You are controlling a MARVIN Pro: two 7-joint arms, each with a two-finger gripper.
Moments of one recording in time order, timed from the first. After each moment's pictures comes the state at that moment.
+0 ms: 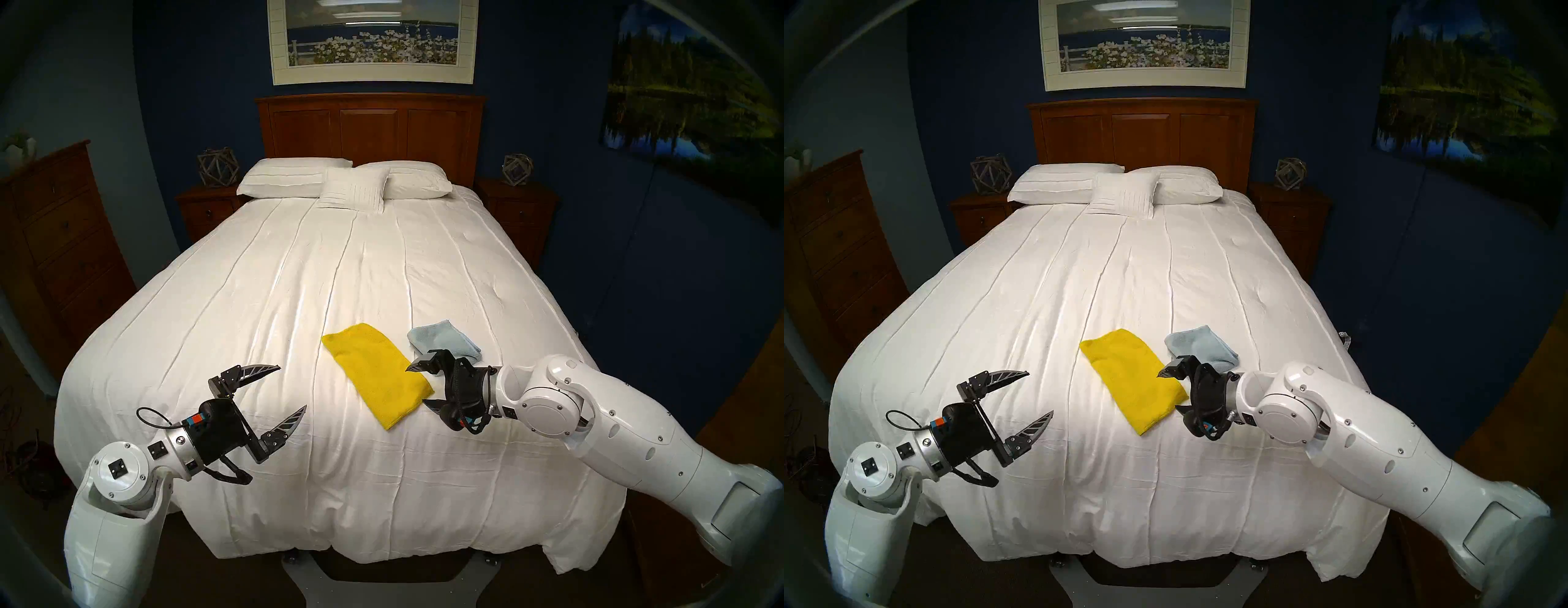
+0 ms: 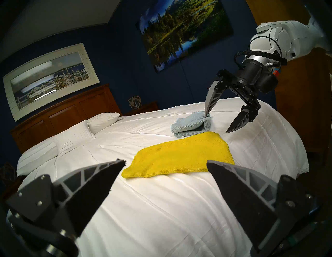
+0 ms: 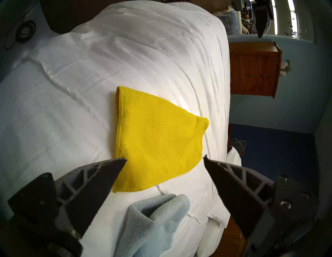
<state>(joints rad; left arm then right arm) 2.01 -1.18 -1.87 -1.94 -0.14 -0.22 -0.81 -1.16 -0.76 0.79 -1.85 -0.78 -0.17 0.56</state>
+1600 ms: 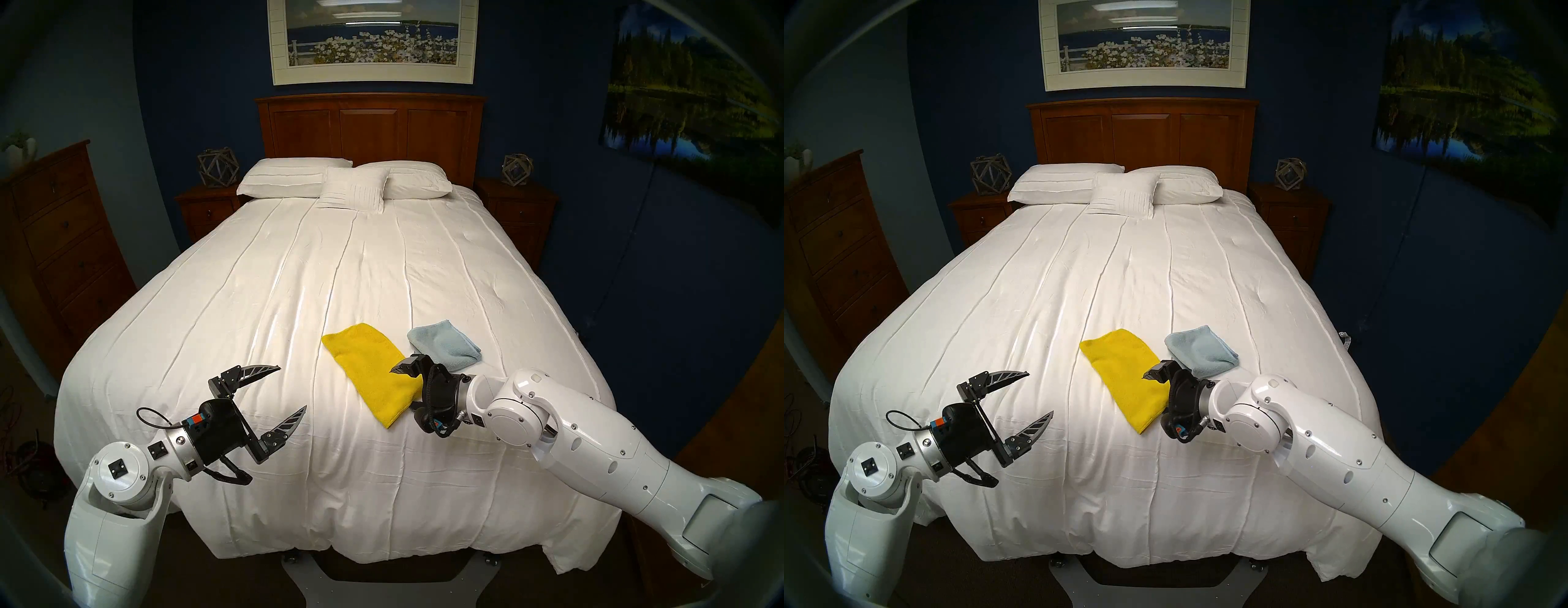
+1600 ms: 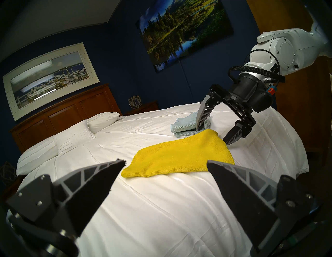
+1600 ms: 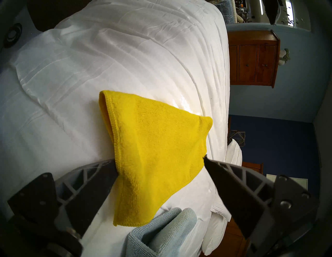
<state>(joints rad) 2.01 -1.18 -1.87 -1.94 -0.14 -0.22 -0.82 -1.14 -0.90 0.75 -1.72 -0.87 -0.15 0.53</state>
